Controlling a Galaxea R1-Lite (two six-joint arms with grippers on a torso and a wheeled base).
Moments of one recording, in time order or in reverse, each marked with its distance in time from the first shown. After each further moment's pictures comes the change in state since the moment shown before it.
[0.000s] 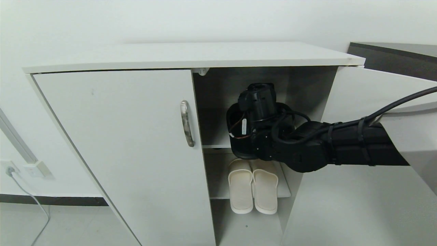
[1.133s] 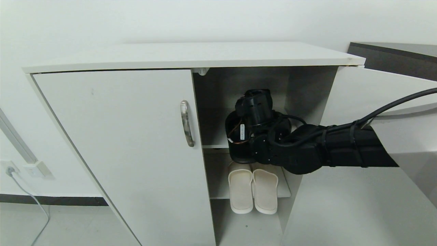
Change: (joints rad) left arm 0.000 0.000 0.000 0.000 0.000 -0.004; right arm 0.019 0.009 0.013 0.028 0.025 0.006
